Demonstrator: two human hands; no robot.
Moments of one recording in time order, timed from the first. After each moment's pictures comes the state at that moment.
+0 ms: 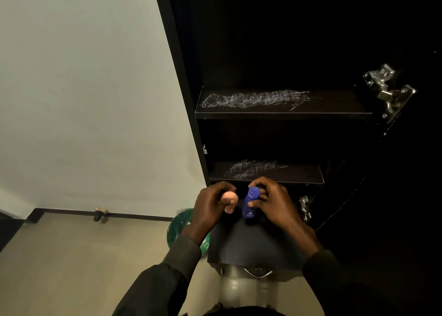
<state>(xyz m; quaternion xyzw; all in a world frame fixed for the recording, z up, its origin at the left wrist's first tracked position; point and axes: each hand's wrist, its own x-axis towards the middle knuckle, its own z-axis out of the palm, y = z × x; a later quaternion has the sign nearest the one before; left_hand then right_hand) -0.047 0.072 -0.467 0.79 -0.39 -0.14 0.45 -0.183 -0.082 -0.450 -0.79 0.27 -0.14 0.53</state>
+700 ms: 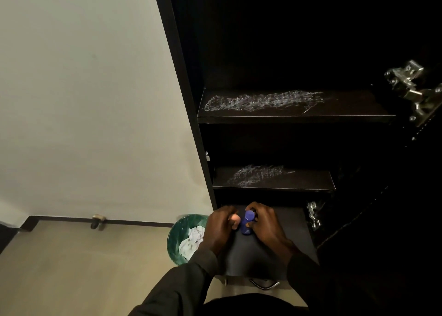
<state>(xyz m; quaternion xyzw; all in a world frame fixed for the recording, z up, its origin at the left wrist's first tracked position) -0.039 0.062 -0.561 0.82 -0.42 -0.14 0.37 -0.149 -0.070 -0.552 -0.85 0.33 -0.07 0.41</state>
